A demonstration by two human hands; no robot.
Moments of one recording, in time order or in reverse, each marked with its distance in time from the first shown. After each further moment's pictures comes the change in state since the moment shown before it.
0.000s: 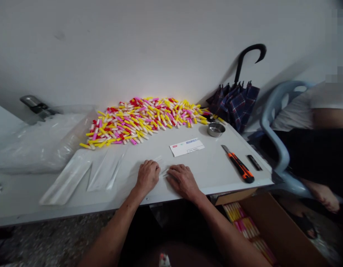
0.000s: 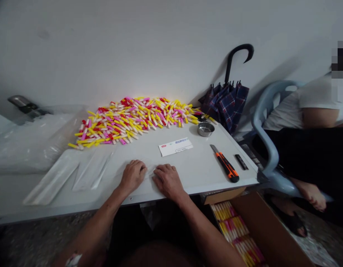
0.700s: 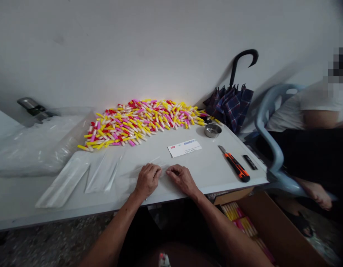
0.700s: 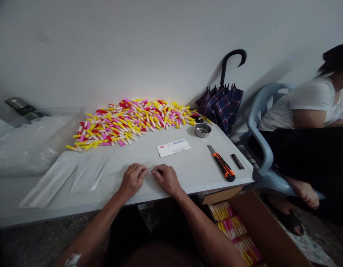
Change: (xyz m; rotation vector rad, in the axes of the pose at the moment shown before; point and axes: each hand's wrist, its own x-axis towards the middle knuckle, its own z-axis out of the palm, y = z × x) left_hand -0.013 -0.004 0.009 -0.248 0.151 0.168; right_hand 0.013 0.001 -0.004 0.500 0.089 0.264
